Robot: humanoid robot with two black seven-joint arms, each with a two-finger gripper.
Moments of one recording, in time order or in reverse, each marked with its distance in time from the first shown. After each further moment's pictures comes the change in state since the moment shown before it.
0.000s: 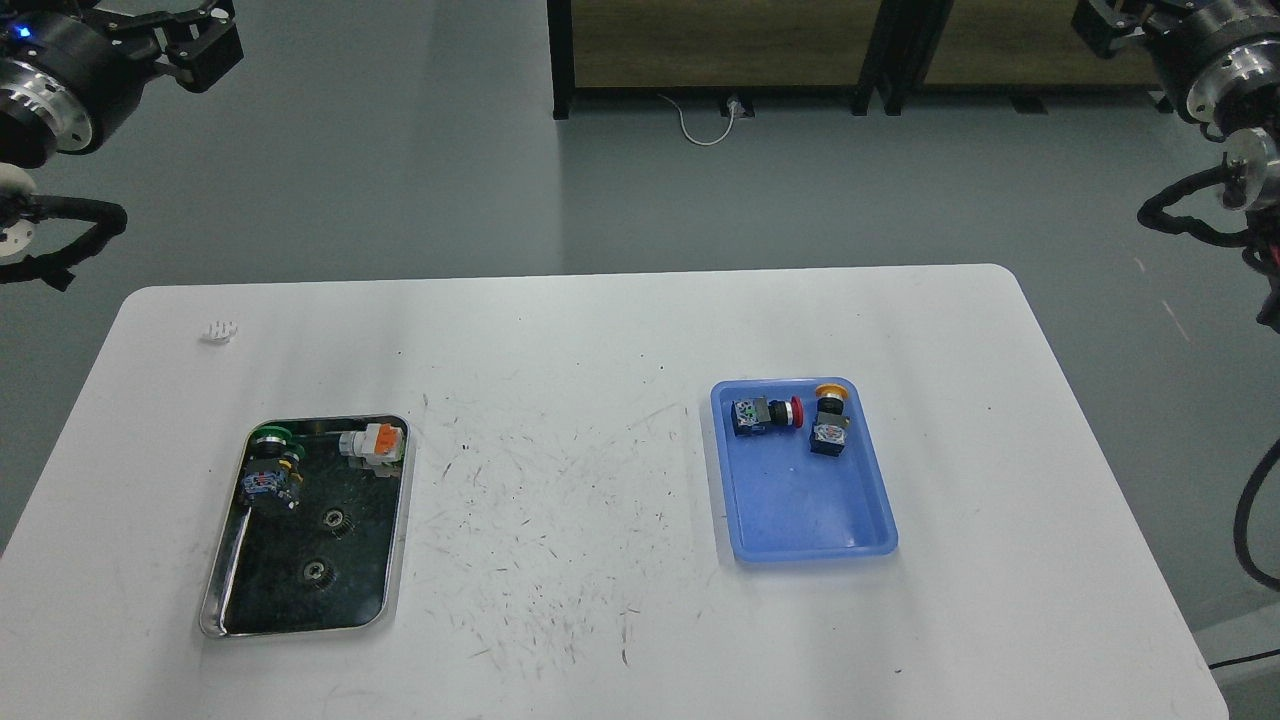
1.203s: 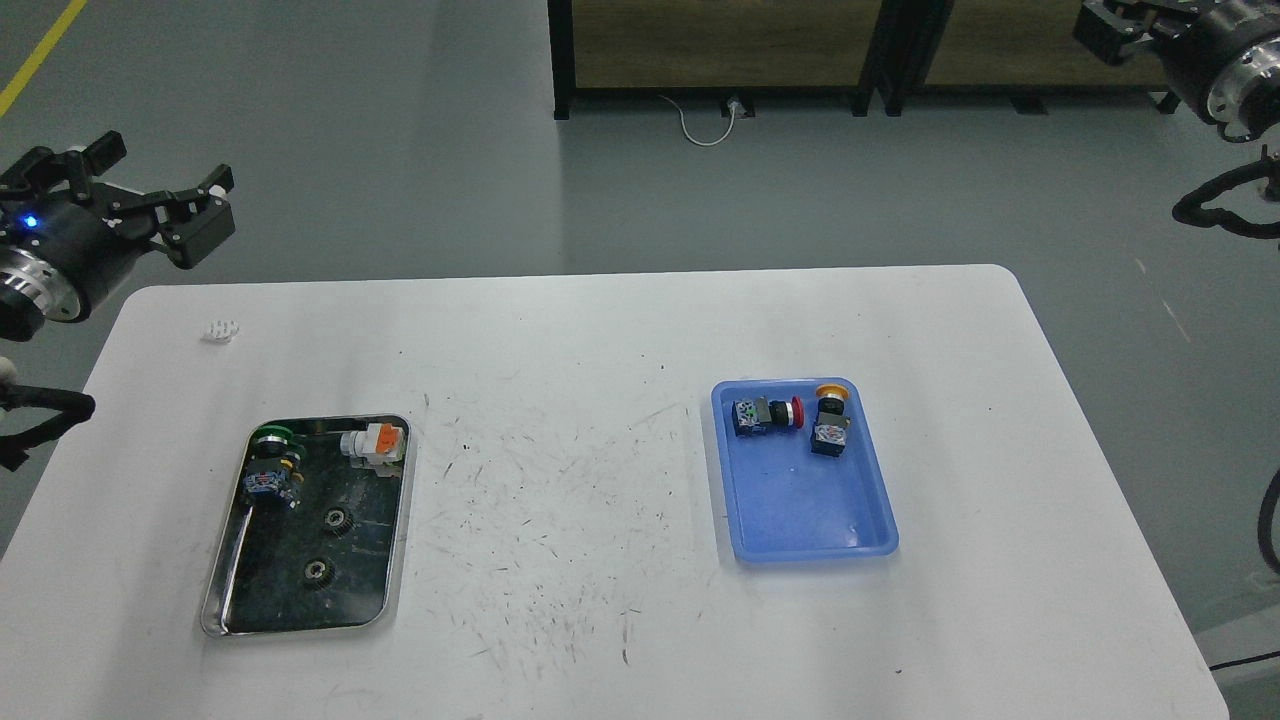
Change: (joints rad) left arm 0.320 0.117 0.073 -0.134 0.106 -0.086 -0.196; right arm 0.014 -0.026 -0.021 -0.020 -0.011 0.108 -0.062
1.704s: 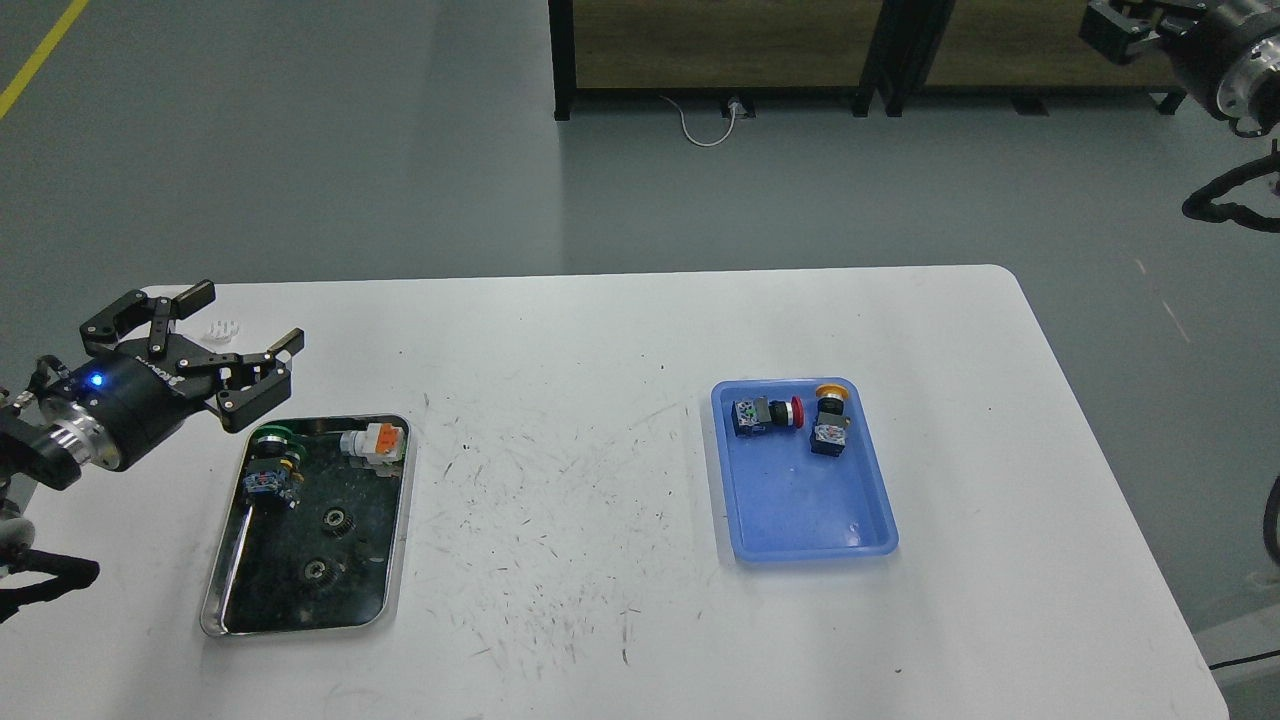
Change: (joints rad) left arm 0.239 0.067 0.015 -0.204 0.132 -0.041 -0.106; right arm 0.017 0.014 -0.003 -0.020 -0.036 0.000 -0.012
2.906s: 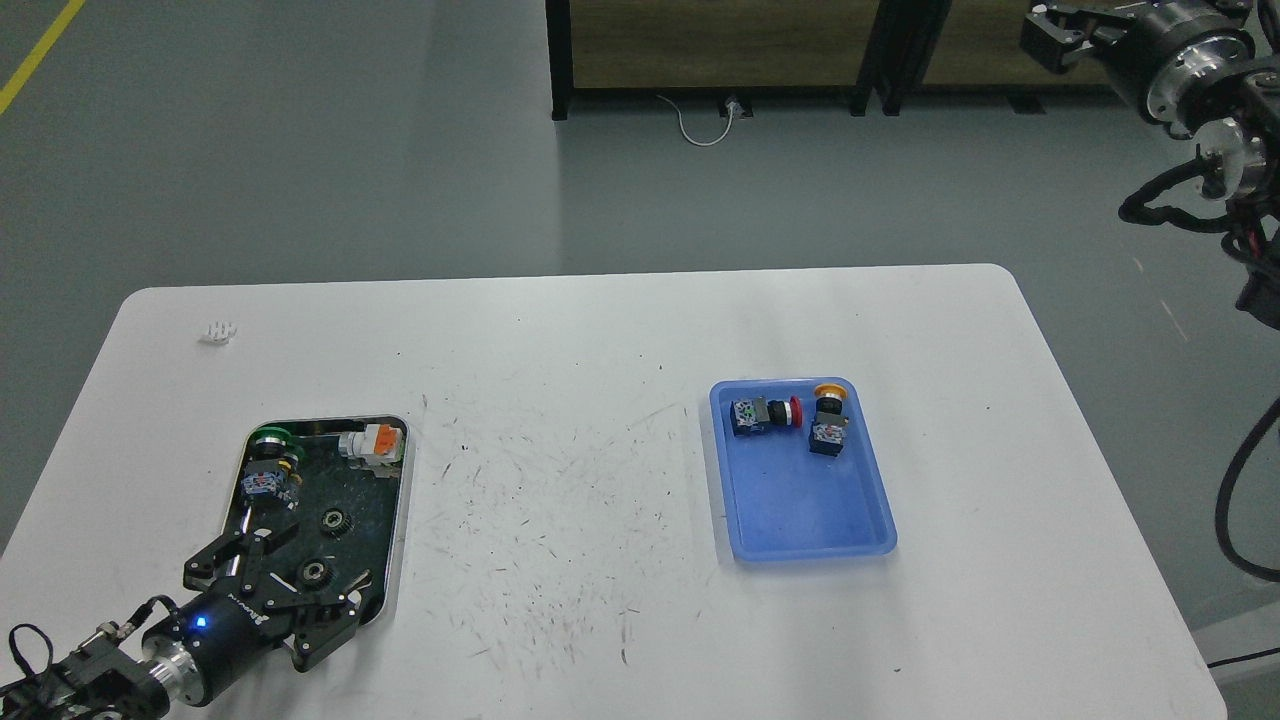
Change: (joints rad) left arm 0.305 -0.222 0.075 0.169 0.184 0.099 -0.086; right arm 0.002 0.074 -0.001 -0.010 -0.047 -0.040 0.007
